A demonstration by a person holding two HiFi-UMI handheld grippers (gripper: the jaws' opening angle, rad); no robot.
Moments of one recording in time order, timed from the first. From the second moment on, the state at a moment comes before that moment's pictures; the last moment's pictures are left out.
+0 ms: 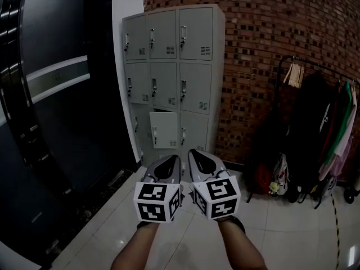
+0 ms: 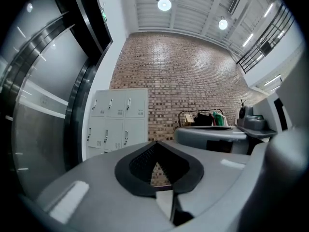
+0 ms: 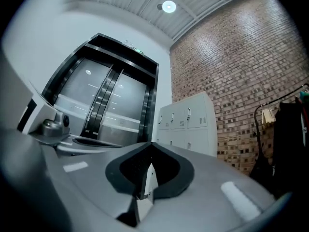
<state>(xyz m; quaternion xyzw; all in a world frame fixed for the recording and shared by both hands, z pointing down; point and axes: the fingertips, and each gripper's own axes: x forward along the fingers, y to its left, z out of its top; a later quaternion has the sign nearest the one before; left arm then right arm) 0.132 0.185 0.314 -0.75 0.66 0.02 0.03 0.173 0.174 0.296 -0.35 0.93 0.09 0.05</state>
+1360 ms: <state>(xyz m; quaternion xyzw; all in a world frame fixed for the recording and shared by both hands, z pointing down) -0.024 -0.125 0.296 -0.77 0.64 0.03 0.03 0.017 -0.127 0.293 -0.37 0.92 0.10 0.03</state>
